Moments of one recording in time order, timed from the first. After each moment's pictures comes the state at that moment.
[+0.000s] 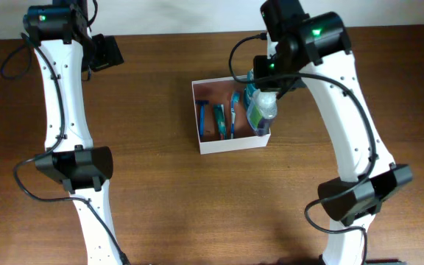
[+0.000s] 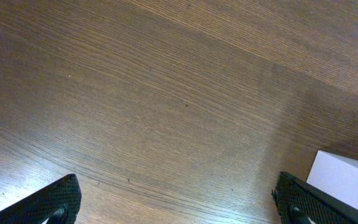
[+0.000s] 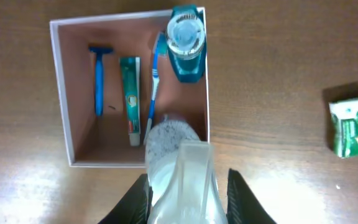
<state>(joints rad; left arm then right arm) 0.04 2.43 2.87 -1.68 -0.09 -0.31 0.33 2.05 2.35 -1.55 0.00 0.31</state>
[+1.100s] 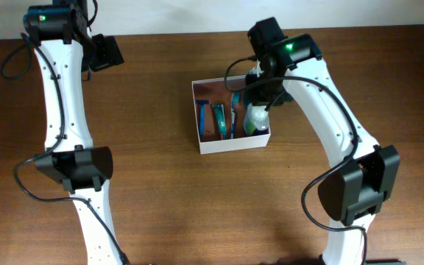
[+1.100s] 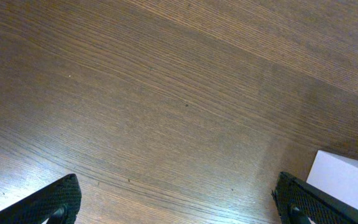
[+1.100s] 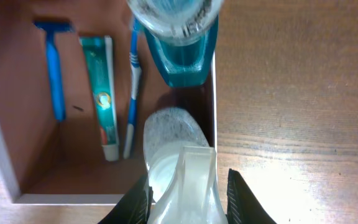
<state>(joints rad) 0.04 2.43 2.87 -1.68 -0.09 -0.31 0.33 2.05 2.01 -1.32 0.00 0.32</state>
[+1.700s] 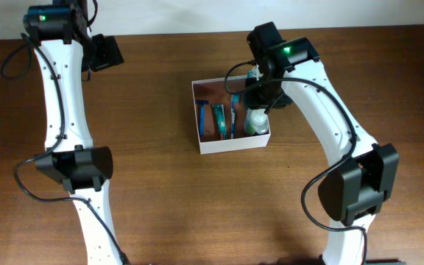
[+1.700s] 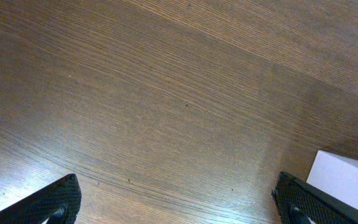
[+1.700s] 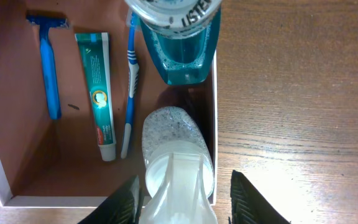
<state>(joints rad) 0.04 2.43 2.87 -1.68 -0.09 -0.31 0.33 2.05 1.98 -1.30 0.00 0.31</state>
